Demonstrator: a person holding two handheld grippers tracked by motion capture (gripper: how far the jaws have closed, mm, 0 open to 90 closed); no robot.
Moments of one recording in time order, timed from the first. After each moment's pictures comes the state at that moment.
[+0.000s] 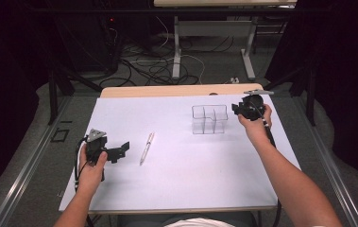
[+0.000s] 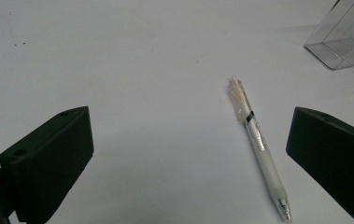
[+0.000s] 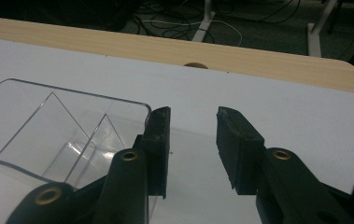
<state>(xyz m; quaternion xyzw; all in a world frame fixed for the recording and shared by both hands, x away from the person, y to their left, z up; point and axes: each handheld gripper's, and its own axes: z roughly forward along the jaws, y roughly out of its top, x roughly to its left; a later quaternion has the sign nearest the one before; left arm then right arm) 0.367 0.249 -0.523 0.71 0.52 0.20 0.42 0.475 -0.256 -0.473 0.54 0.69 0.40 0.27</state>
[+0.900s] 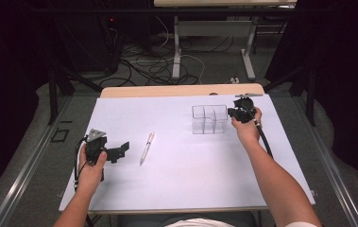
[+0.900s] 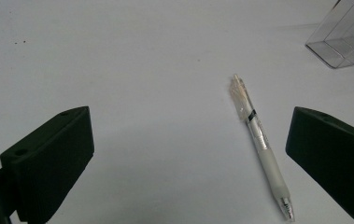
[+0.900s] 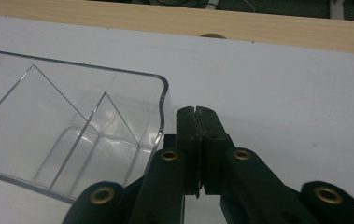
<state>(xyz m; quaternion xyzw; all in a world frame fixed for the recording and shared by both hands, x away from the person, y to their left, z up) 0.368 0.250 -0.524 0.71 0.52 0.20 0.42 0.492 -0.240 -0.502 0.56 0.70 0.38 0.23</state>
